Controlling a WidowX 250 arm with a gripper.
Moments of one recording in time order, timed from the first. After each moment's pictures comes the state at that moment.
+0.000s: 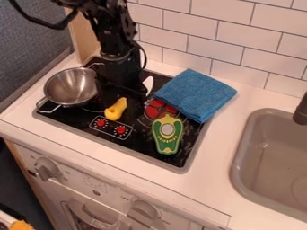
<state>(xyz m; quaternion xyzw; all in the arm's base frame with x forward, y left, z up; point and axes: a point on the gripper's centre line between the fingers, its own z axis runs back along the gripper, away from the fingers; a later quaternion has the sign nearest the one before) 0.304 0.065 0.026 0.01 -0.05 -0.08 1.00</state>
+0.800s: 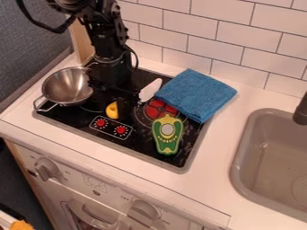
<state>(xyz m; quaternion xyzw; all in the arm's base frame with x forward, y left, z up) 0.308 0.084 0.010 0.00 -0.02 -0.04 1.00</state>
